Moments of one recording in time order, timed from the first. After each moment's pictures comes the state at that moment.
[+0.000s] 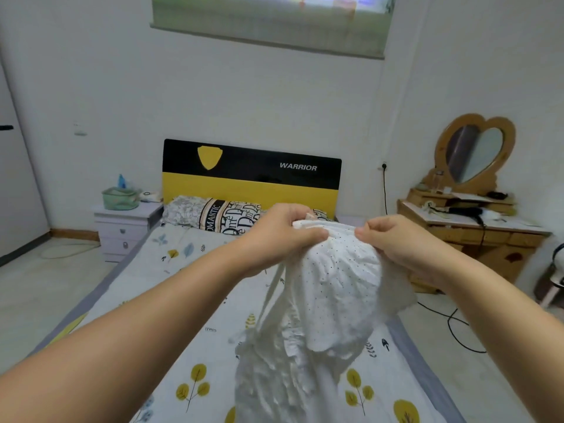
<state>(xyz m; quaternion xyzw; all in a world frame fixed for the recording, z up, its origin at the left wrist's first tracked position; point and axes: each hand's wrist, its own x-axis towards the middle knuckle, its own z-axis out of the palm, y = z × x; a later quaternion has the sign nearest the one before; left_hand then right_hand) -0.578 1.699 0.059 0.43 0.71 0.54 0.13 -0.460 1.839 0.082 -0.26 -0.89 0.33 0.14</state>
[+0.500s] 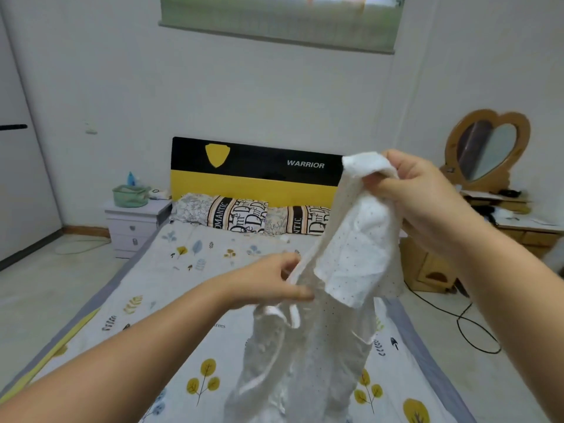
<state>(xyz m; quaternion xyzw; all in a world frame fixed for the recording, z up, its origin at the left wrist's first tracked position) -0.601 1.674 0.001 0.48 0.74 0.39 0.25 -0.466 1.802 0.123 -0.09 -0.81 0.49 0.30</state>
